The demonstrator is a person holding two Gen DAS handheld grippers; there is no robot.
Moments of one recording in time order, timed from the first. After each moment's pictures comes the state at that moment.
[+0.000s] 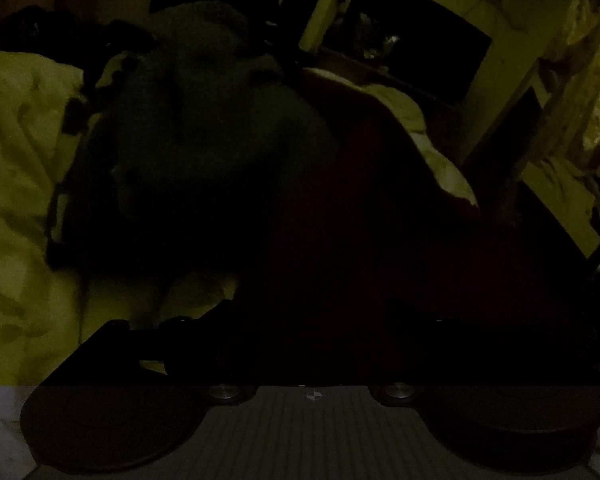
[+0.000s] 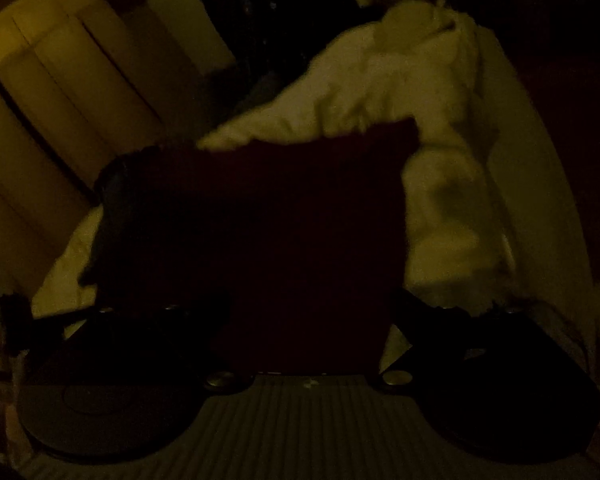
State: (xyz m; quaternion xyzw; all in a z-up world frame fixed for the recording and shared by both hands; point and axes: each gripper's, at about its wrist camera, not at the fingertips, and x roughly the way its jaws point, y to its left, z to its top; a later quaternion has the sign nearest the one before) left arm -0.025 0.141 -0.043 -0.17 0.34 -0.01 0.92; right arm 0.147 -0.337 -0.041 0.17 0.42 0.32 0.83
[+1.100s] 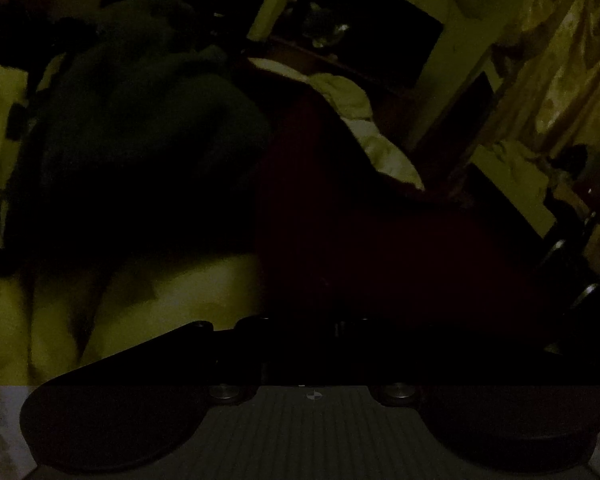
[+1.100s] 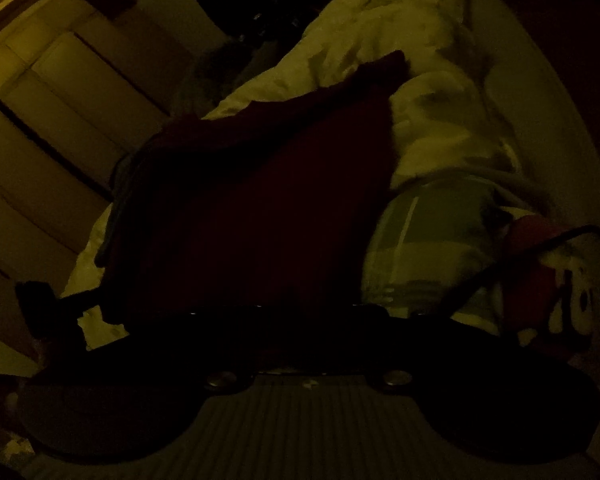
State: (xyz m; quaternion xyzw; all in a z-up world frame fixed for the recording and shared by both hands) left arm -0.026 0.125 -0.033 -0.17 0.35 -0.08 0.92; right arm 0.120 -0.354 -0.082 0.22 0.45 0.34 0.80
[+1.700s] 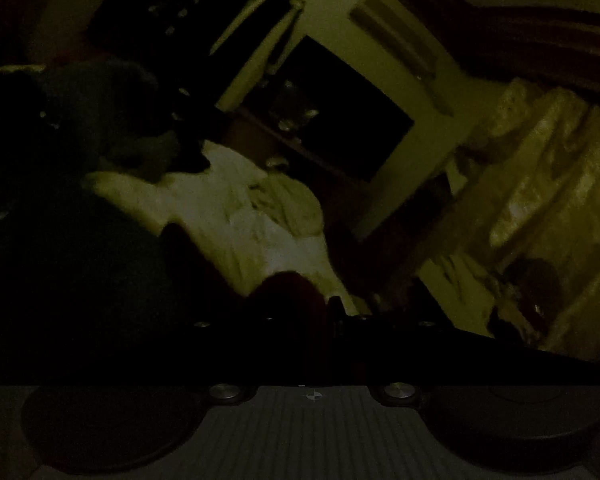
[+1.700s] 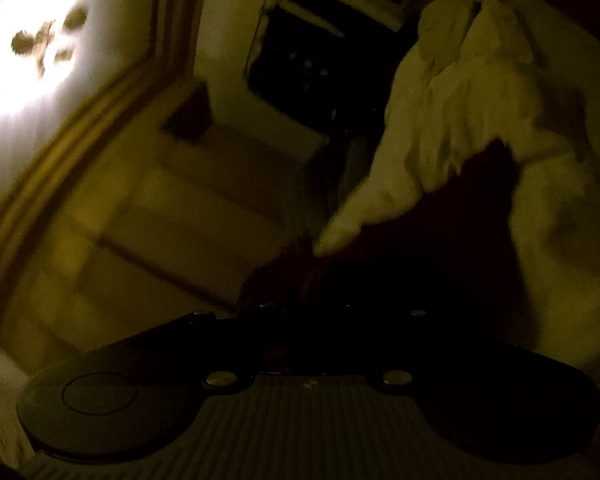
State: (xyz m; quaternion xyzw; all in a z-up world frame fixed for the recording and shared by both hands) left arm 0.118 0.161 0.070 -0.28 0.23 -0.12 0.92; right arm 0.237 -0.367 -0.050 0.47 0.33 0.41 0.71
